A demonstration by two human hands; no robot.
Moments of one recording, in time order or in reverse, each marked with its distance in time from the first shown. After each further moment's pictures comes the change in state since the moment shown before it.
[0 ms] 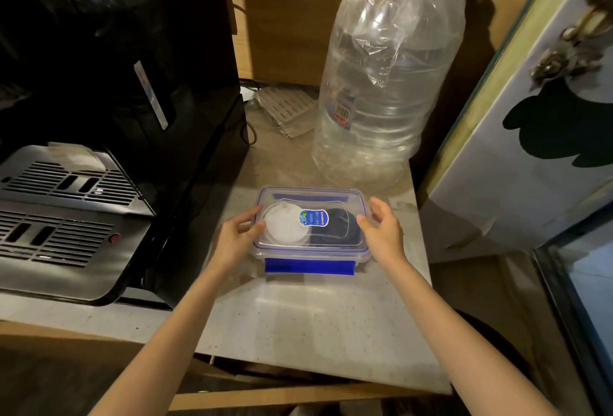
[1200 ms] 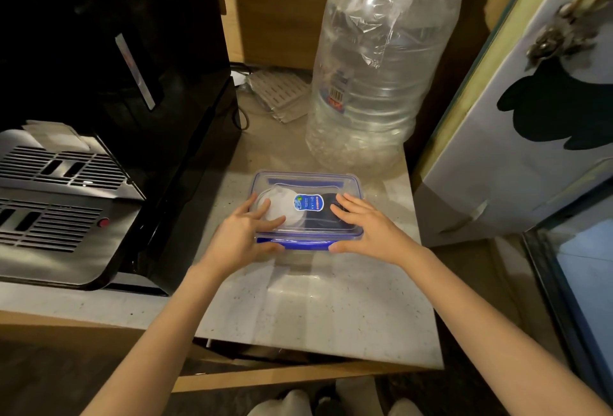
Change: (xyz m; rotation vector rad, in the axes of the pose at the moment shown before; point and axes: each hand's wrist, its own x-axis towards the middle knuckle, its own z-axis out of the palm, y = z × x) left_hand -0.021 0.002 -0.008 0.952 -0.305 0.474; right_hand -0.012 -0.002 -0.026 -0.687 -0.628 -0.453
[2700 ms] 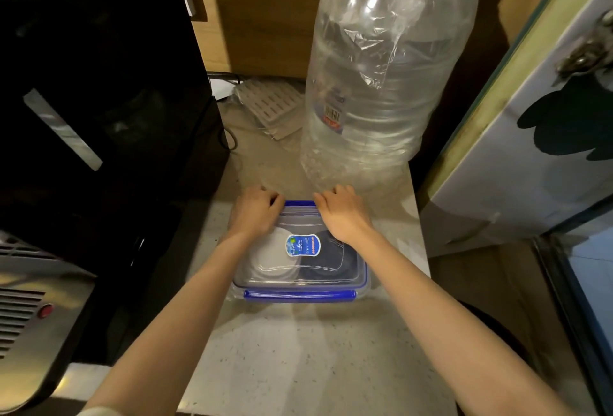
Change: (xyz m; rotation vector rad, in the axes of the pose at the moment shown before) left_hand 0.139 0.002 -0.006 -0.086 0.159 -0.186; right_hand 0.119 -0.007 -0.016 -0.067 0.235 0.274
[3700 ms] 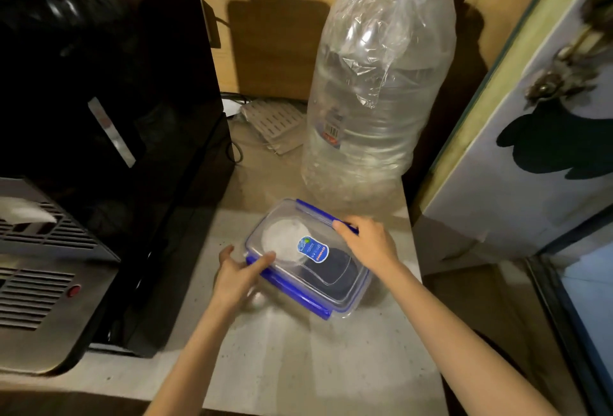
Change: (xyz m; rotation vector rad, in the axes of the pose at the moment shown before) left_hand -0.106 -0.020 0.011 -0.883 0.008 -0.557; right_hand -0.050 0.039 -0.008 0.176 0.122 0.094
